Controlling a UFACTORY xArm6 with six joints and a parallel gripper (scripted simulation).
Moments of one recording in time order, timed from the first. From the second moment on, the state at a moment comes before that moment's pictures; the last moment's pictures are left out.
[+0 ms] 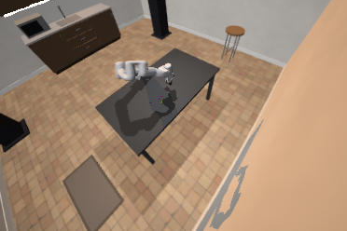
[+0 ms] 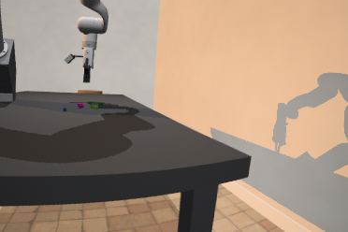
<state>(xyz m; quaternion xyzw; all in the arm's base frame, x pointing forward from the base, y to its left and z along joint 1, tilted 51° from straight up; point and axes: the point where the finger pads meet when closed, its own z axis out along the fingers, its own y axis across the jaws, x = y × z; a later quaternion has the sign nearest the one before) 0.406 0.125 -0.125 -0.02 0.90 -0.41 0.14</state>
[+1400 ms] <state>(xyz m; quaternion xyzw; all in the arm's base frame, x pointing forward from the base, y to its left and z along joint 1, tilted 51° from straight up) 0.370 -0.076 0.089 -0.08 0.90 -0.42 0.11</state>
